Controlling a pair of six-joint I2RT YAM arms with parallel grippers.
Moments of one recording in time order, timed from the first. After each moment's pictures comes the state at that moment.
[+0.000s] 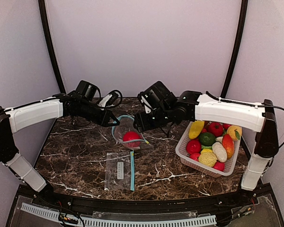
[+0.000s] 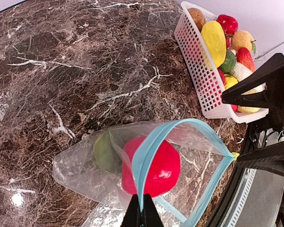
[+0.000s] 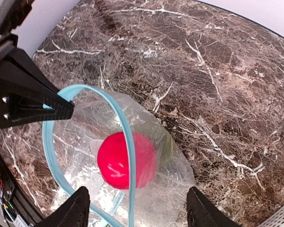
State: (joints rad) left arm -0.54 1.54 1.21 -0.50 0.50 -0.12; right arm 1.03 1.79 1.61 -0.62 0.17 0.48
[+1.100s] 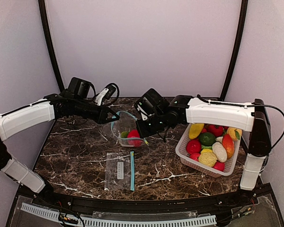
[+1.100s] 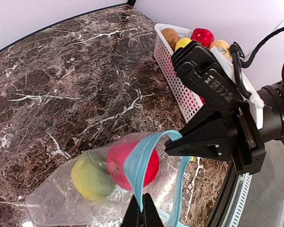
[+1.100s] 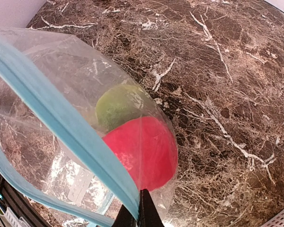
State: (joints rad) left arm -0.56 1.41 1.17 -0.42 0.53 -0.09; right arm 1.03 1.87 1.62 -0.66 0.13 0.48
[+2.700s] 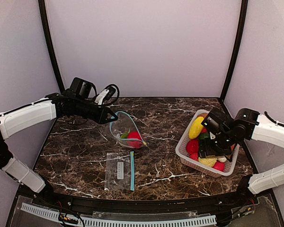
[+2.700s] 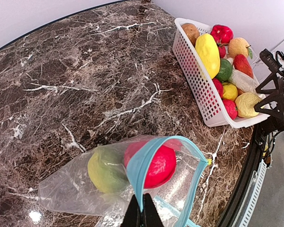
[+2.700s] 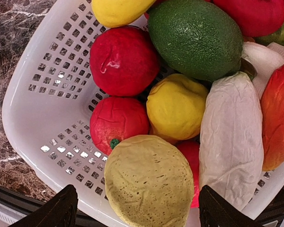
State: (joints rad) left arm -0.56 1.44 1.19 -0.47 0.42 -0.08; right arm 0.84 1.14 0.97 -1.13 0.22 0.76
